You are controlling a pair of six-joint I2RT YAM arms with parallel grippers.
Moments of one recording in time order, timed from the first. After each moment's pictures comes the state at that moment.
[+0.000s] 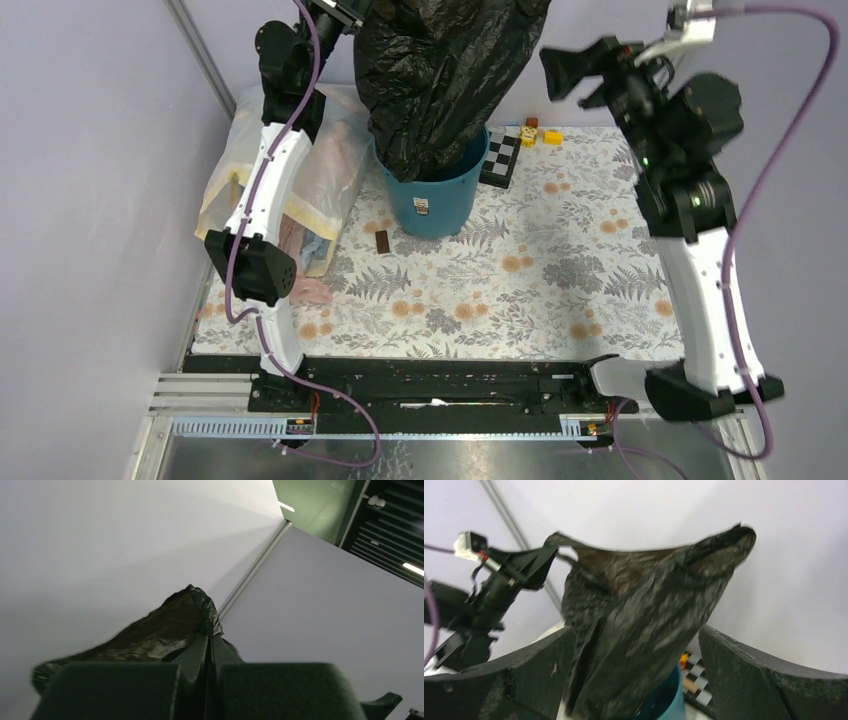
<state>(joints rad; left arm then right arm) -0.22 1.94 2.21 0.34 0.32 -0.97 0.29 1.34 1.92 -0.32 -0.09 0.29</state>
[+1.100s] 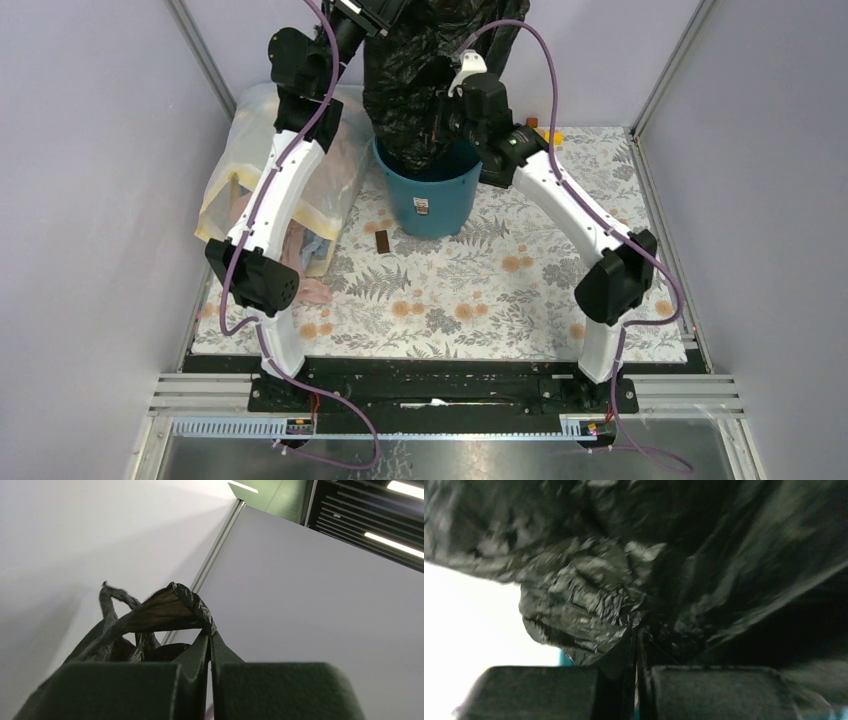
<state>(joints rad) -0.34 1.87 2.18 0.40 0.36 -0.91 0.60 1.84 1.91 -0.33 -0.08 0.39</state>
